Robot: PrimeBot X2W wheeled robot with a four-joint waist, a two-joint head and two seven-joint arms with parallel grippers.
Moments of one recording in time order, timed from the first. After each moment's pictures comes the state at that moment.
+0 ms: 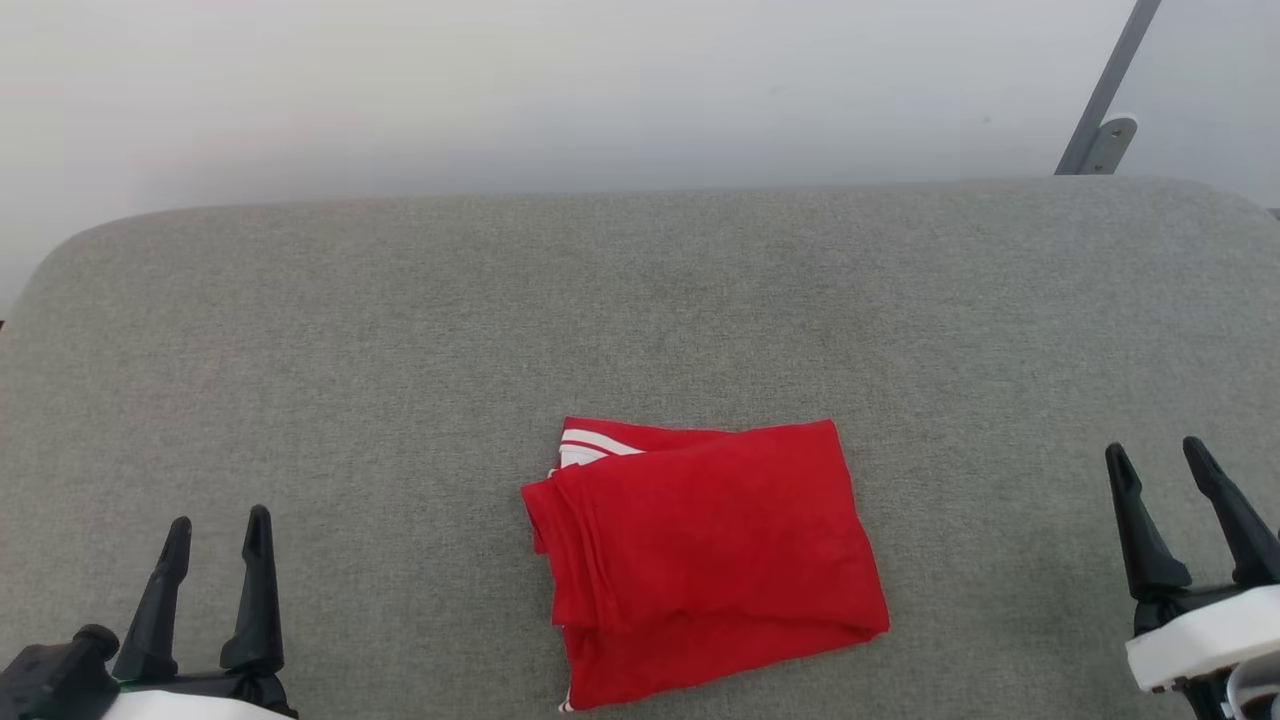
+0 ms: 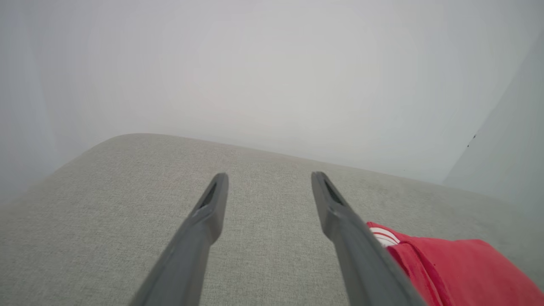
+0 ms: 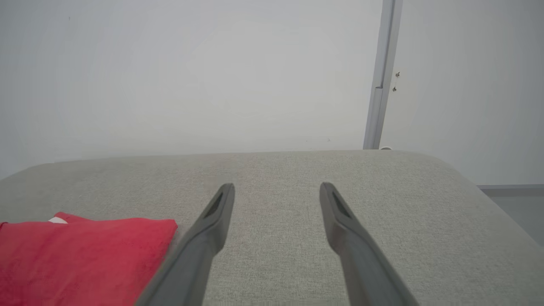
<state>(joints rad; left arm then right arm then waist) 0.11 0.24 0.05 0.05 -0.47 -0.13 -0.26 -0.04 -0.41 0.07 0.22 0.52 0.13 -0.26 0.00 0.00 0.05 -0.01</state>
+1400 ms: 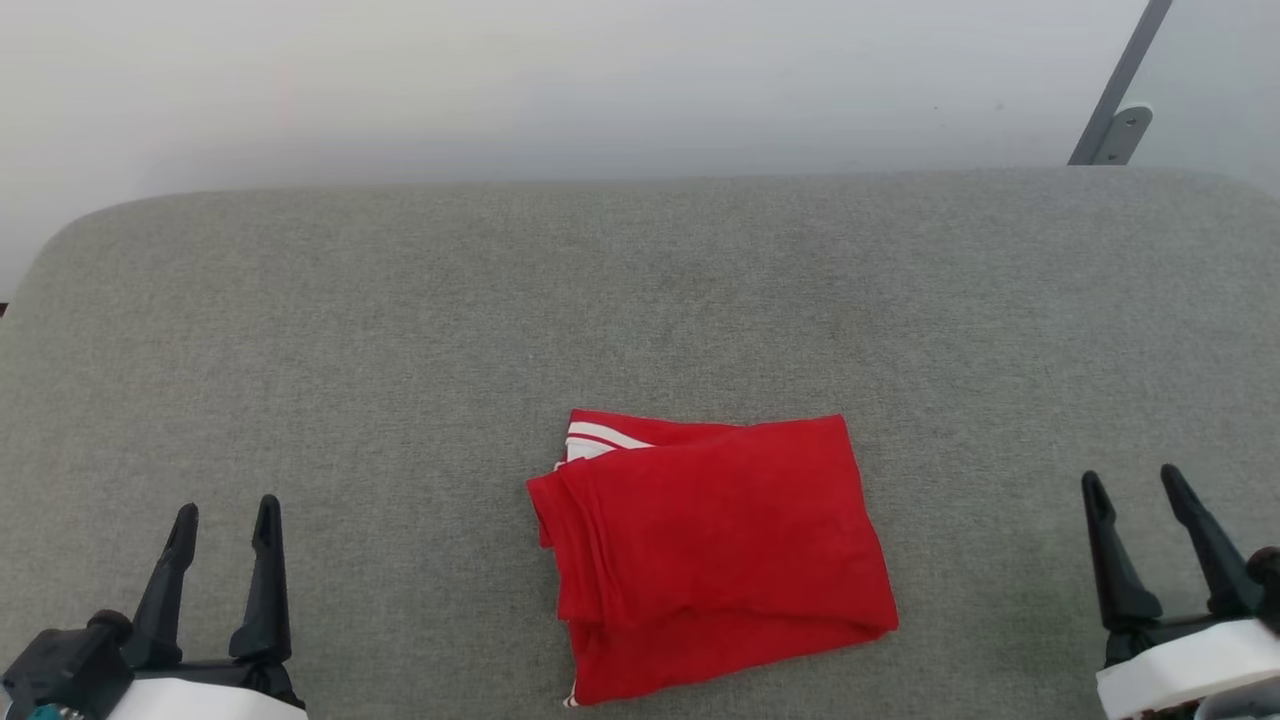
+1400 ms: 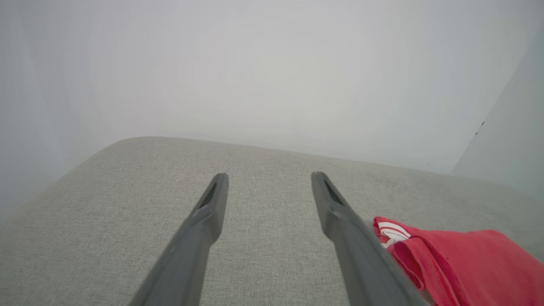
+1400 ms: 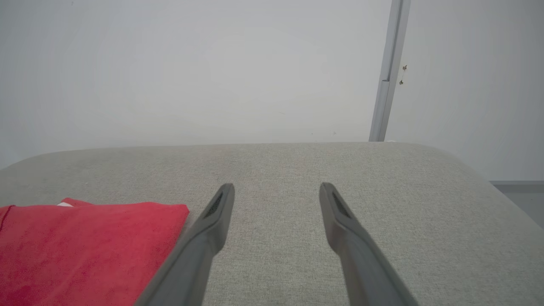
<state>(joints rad) 0.09 0.24 0.05 0.06 -0.42 -0.13 -0.26 0.03 -0.32 0.02 0.17 0.41 0.13 -0.26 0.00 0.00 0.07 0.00</state>
